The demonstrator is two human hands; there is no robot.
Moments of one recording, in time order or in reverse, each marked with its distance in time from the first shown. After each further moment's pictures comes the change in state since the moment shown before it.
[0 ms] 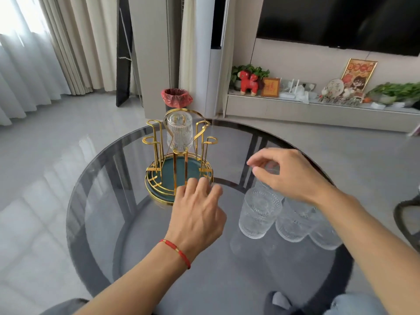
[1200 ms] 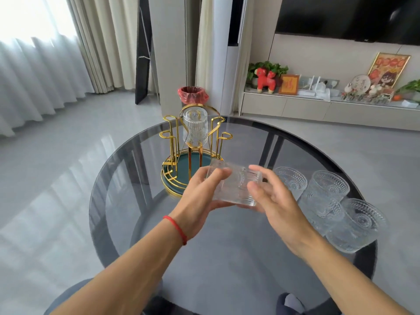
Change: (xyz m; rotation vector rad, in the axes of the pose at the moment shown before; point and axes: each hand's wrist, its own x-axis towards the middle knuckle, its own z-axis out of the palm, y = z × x) left_hand 0.014 -0.010 -0.032 -1.545 -0.166 -0.728; right_hand -0.047 -0.032 0.080 0.871 0.040 0.201
